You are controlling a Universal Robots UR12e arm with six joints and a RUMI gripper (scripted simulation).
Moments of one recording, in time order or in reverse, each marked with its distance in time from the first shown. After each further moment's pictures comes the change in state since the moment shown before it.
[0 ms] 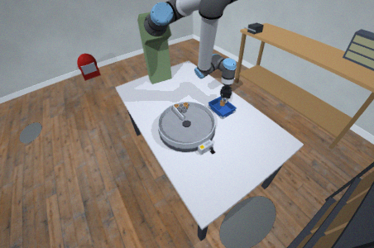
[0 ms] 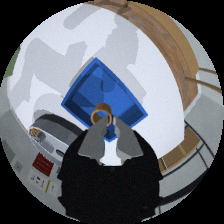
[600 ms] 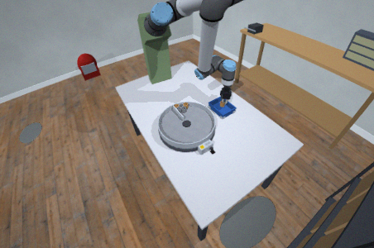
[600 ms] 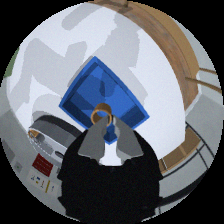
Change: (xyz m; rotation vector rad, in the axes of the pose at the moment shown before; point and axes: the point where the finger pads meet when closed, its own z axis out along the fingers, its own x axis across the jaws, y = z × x) arm 0.000 0.000 0.010 0.000 0.000 0.000
